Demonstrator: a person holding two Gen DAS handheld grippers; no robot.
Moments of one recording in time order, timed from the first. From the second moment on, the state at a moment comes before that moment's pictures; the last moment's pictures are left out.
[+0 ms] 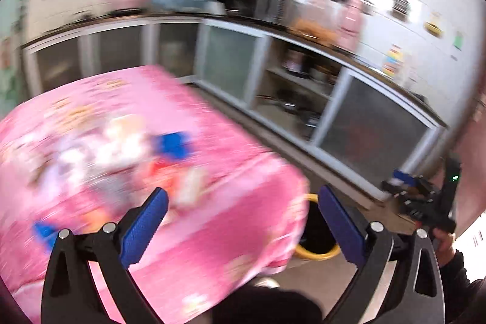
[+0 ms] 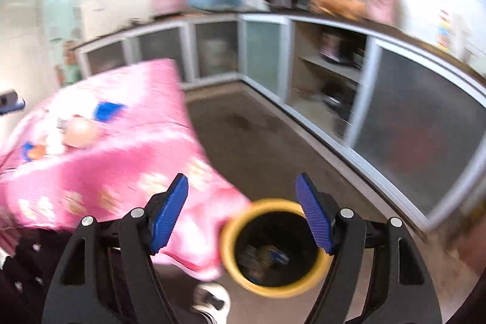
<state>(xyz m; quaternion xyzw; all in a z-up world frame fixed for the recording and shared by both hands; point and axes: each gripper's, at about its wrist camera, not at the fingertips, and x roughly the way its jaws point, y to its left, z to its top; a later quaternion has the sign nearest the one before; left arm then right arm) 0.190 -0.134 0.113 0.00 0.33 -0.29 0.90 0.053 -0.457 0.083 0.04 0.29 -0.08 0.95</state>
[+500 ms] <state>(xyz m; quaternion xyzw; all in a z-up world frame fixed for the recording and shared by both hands) 0.207 0.080 0.060 -0.05 0.42 -0.04 0.90 0.202 -0.282 0.066 0.03 0.32 0.14 0.94</state>
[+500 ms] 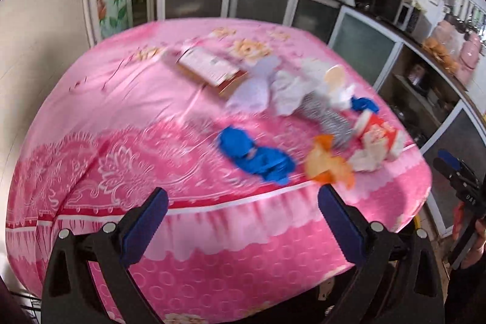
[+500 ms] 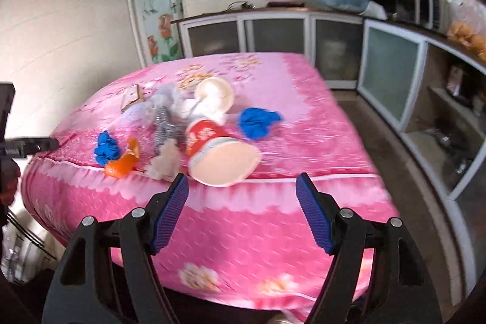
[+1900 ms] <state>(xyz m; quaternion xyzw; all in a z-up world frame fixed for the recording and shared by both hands) 0.321 0.058 -0.006 -0.08 0.51 -0.05 0.86 0.274 -0.234 0.021 0.06 0.40 0.21 0.89</state>
